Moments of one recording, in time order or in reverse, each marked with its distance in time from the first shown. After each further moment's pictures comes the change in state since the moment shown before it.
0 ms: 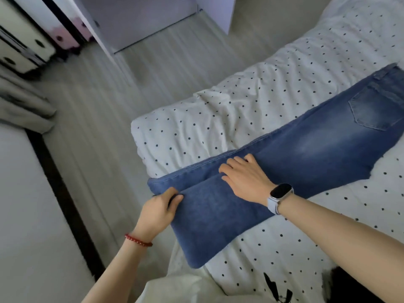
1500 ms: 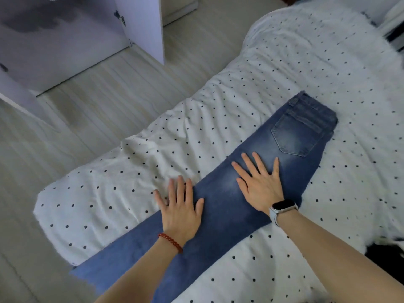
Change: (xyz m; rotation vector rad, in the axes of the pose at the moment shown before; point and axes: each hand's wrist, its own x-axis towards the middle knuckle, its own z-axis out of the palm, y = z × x) left_hand 0.157 0.156 0.115 0.456 -0.019 0.212; right_hand -0.050 0.197 0.027 -0.178 0.013 0.637
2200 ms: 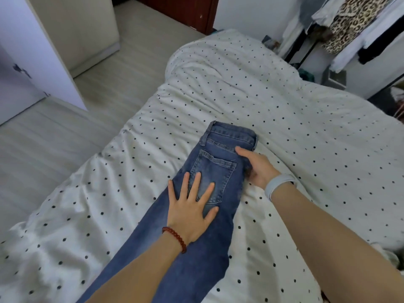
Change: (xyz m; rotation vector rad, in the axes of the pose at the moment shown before) left_hand 0.147 0.203 -0.002 0.182 0.150 0.597; right_hand 0.069 0.218 -0.037 1.982 0.139 0.978
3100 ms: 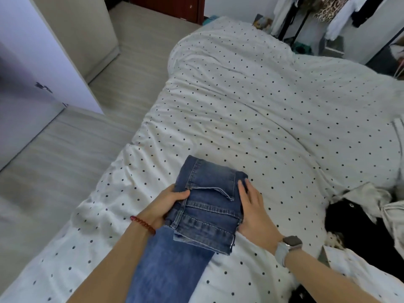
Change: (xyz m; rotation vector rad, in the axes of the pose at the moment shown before) left_hand -0.107 -0.069 -0.107 -1.661 -0.542 -0.630; right_hand -0.171 0.169 -0.013 -1.174 -0.142 -0.665
